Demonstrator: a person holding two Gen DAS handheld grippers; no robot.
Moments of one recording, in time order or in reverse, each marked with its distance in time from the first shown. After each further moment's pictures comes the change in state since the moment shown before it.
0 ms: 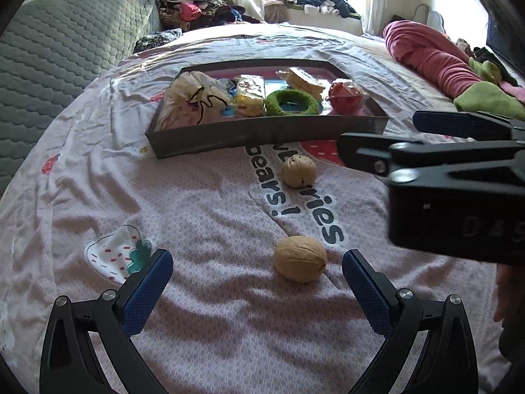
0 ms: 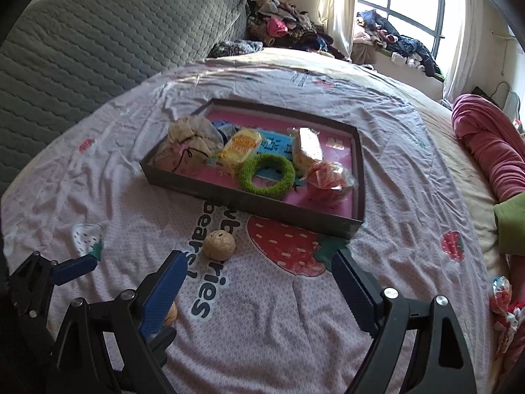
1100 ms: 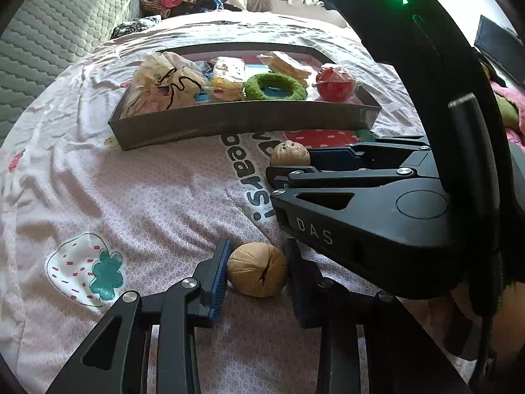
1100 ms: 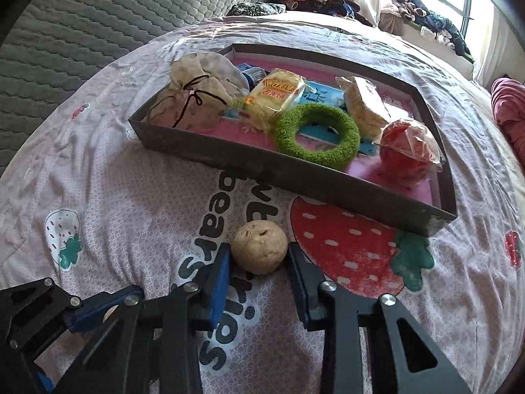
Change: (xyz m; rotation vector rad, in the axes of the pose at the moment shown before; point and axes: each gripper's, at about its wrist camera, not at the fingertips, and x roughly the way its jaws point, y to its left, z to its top) left arm 0.027 0.002 0.005 0.010 0.043 -0.123; right arm 0.083 0.020 0.000 -0.018 0.141 0.111
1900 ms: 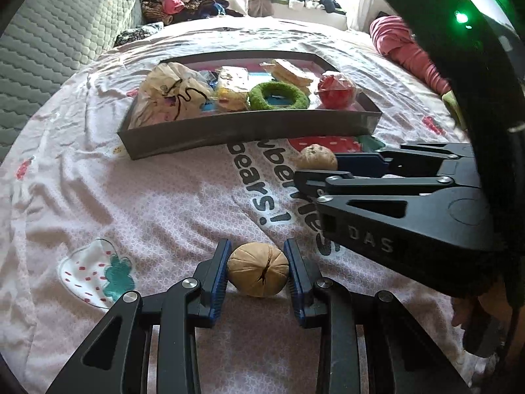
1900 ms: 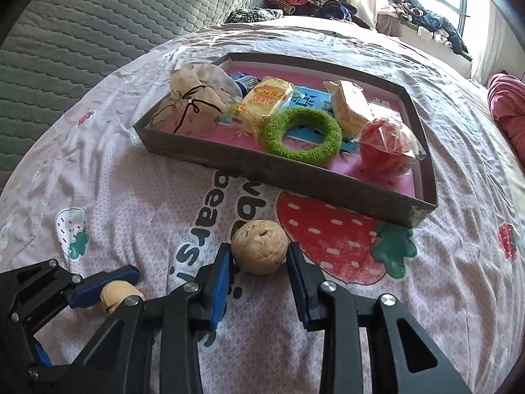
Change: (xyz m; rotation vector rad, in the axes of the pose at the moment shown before) left arm -0.009 -0.001 0.003 0.014 -0.019 0.037; right arm -0.022 -0.011 -0.008 0.023 -0.030 0.014
